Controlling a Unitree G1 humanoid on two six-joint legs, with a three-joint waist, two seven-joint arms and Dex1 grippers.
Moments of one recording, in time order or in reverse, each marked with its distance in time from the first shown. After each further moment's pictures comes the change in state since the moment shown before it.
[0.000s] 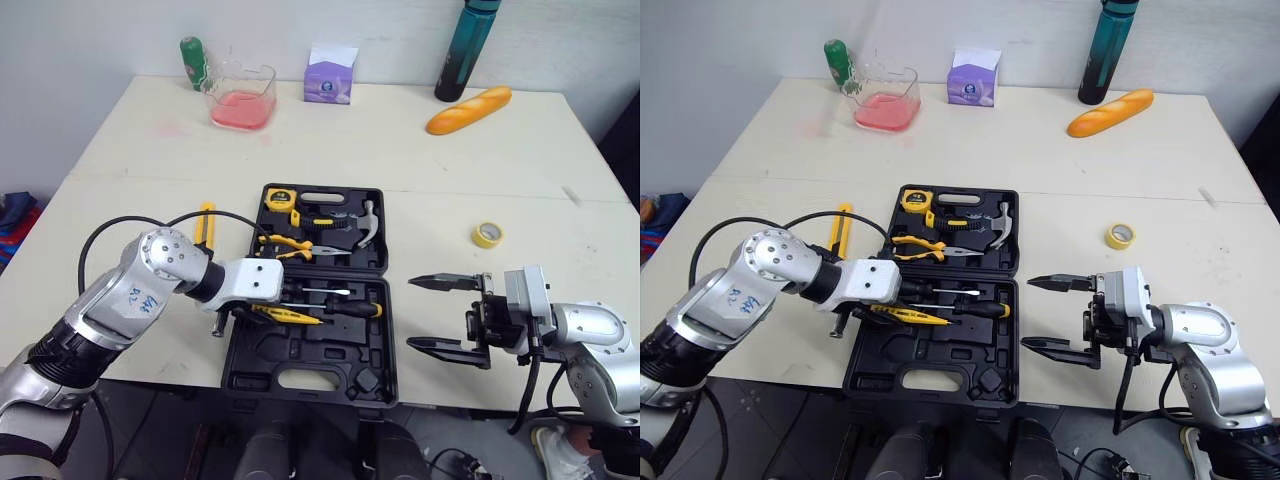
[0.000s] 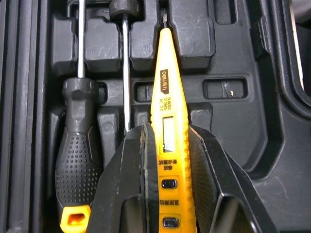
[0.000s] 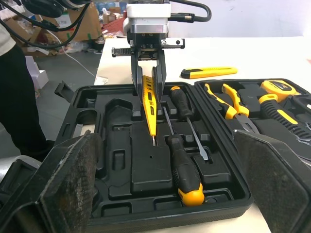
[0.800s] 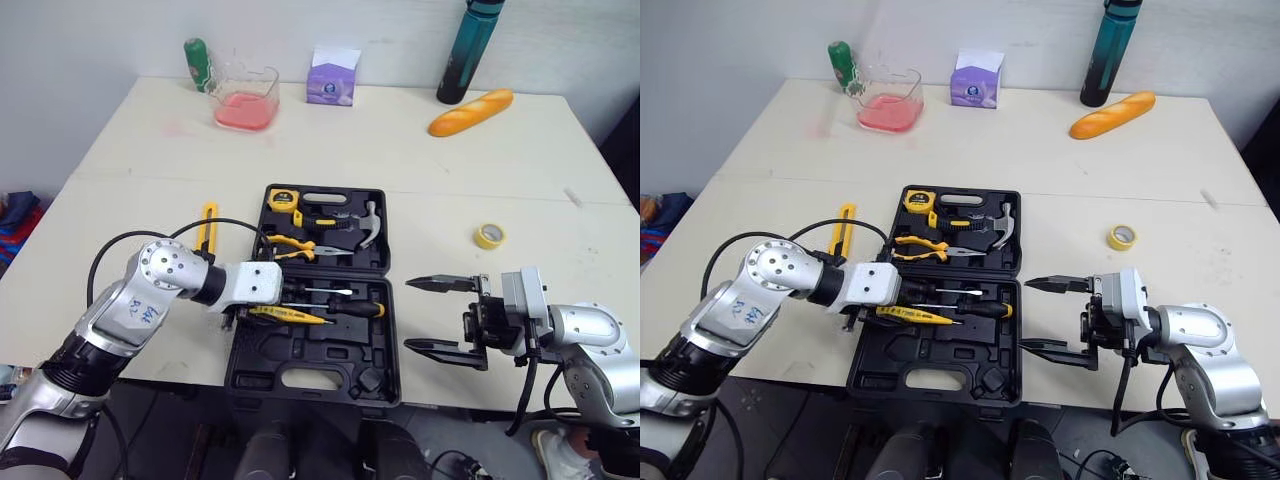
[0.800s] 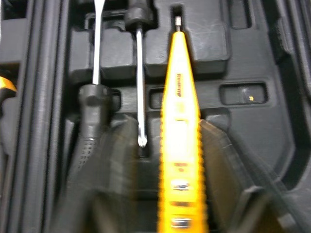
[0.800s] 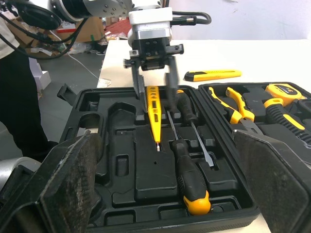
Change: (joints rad) left arm 0.093 -0.091 0.092 0.084 0.006 -0.203 0.044; right arm 0.002 0.009 0.007 -0.004 -0.001 -0.002 0.000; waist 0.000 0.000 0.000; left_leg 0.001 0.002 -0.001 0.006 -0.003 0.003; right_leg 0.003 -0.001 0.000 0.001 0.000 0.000
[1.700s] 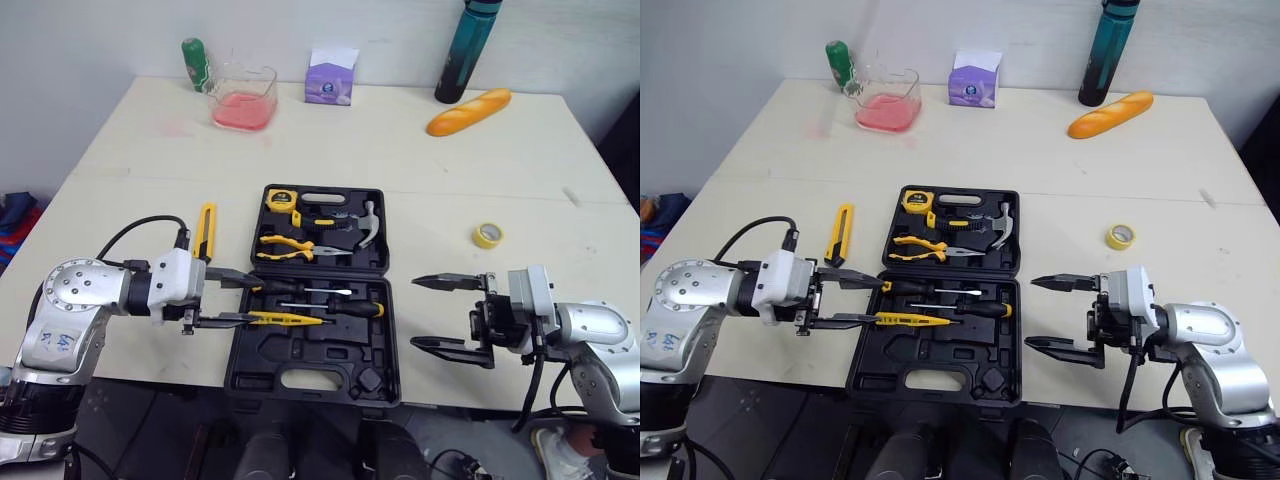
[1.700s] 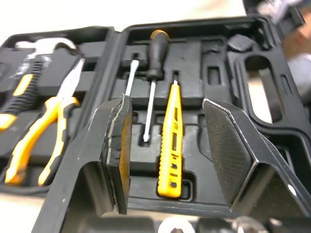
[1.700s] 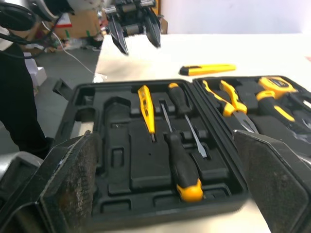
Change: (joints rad) left arm 0.284 -0.033 0.444 0.030 -0.383 -0.217 -0.073; right arm -0.002 -0.021 -0.034 0.038 0.001 0.000 0.020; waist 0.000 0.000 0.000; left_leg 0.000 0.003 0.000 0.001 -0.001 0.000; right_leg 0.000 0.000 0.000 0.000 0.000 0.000
